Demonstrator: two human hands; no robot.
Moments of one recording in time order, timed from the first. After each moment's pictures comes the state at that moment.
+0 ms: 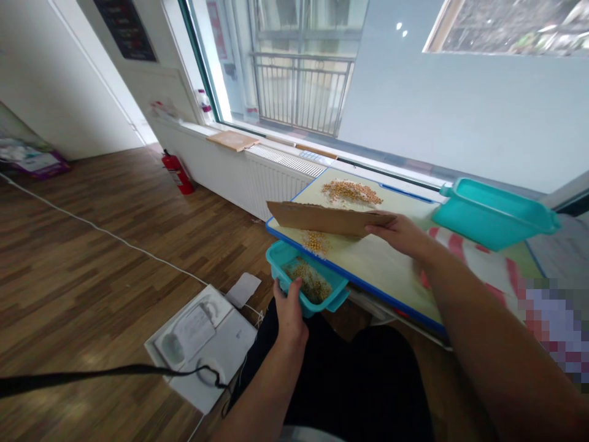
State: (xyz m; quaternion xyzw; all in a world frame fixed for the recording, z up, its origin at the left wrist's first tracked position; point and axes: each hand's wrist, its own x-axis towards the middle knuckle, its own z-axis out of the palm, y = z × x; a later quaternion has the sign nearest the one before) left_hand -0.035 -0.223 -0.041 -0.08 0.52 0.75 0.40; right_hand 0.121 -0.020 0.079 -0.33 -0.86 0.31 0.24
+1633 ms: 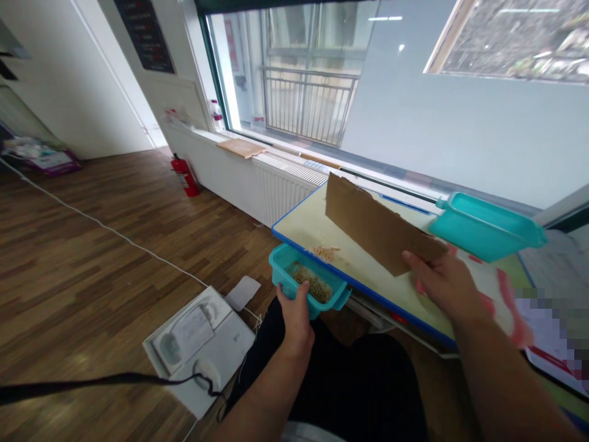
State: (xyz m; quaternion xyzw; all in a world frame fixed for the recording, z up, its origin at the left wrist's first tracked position) left_hand -0.022 -0.226 -0.030 -0.08 0.56 0.74 0.38; right_hand 0.177 -0.104 0.093 -0.49 -0.81 0.12 0.31
